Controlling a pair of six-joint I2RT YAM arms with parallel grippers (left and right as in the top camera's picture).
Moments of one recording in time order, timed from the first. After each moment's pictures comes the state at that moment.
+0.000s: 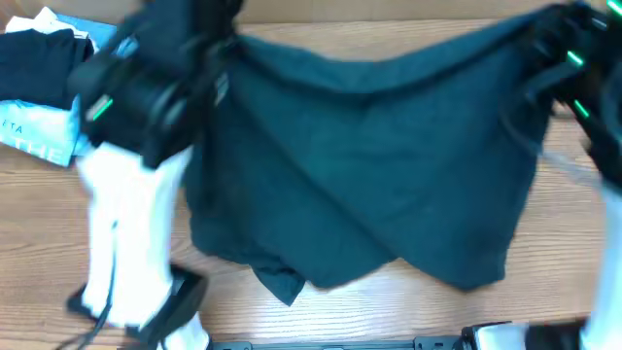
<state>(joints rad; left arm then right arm) -0.43 1.88 2.71 -1.44 -0.59 -0.51 0.14 1.56 2.27 -1.23 0.23 0.70</state>
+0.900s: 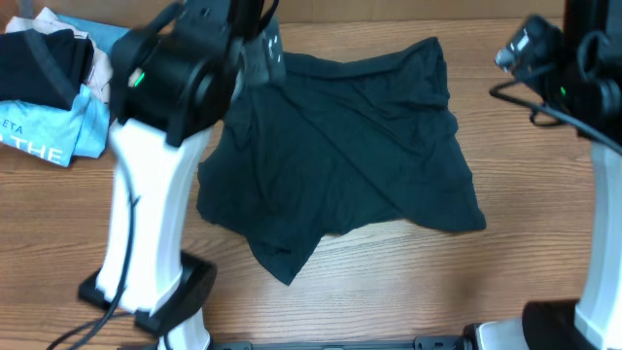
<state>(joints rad) -0.44 1.94 2.76 -1.68 -0.37 -0.50 0.06 1.61 2.26 -1.56 0.28 0.66</state>
